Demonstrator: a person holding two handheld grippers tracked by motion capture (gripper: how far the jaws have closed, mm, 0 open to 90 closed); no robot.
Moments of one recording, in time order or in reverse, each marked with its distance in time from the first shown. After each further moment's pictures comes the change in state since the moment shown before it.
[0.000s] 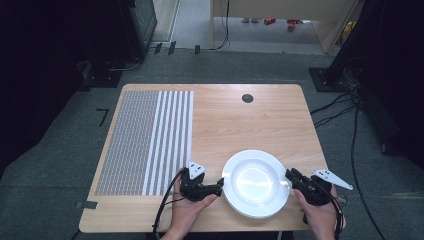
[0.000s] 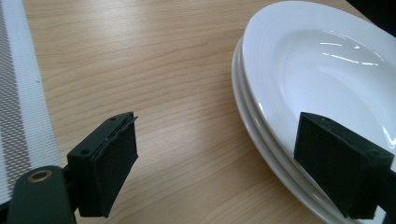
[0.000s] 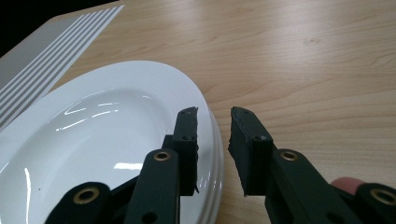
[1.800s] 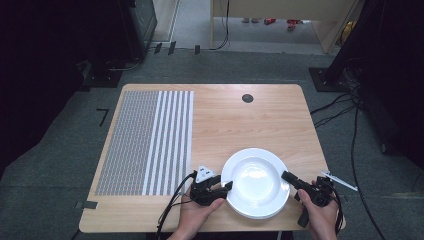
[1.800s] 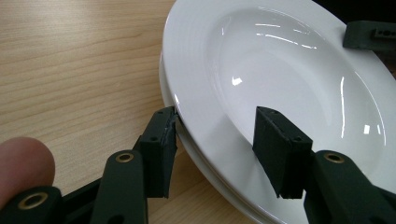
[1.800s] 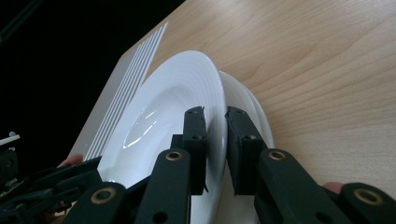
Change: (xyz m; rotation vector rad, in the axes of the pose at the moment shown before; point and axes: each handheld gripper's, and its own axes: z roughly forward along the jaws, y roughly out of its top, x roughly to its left) left arm -0.015 -0.009 0.013 -0.006 -0.187 -0.007; right arm -0.018 -0.009 0.003 0.025 0.249 0.359
